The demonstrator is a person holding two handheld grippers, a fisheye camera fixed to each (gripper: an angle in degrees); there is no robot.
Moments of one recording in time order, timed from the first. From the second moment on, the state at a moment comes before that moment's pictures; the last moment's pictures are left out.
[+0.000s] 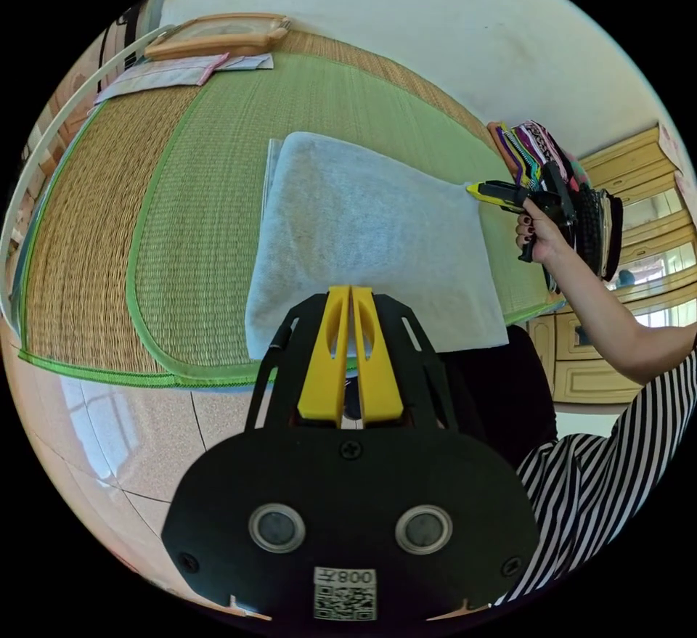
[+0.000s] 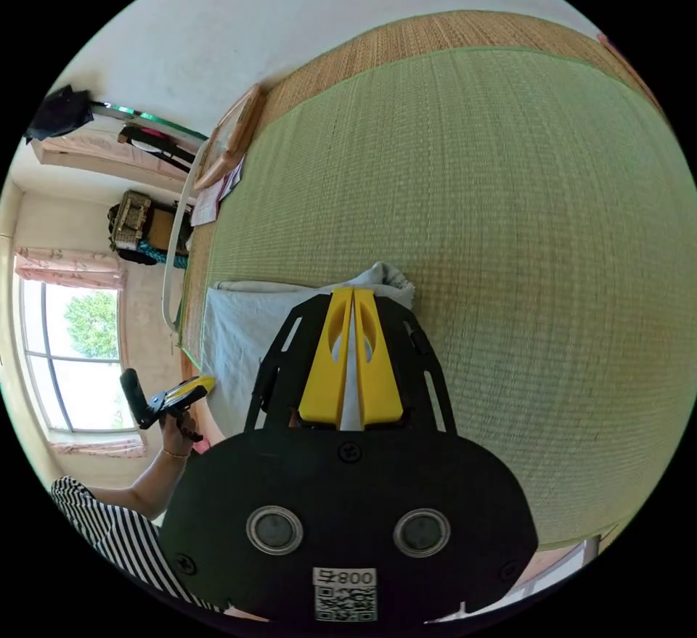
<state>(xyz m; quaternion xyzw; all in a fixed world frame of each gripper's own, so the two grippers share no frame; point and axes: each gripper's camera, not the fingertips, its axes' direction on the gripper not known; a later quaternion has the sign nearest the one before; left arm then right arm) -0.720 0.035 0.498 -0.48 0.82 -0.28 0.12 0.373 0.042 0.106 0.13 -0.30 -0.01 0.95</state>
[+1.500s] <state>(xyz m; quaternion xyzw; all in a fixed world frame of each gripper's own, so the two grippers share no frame) -0.632 0.066 0.454 -0.42 0.83 -0.32 -0.18 0.483 0.226 0.150 -0.01 -0.49 -0.02 0.87</state>
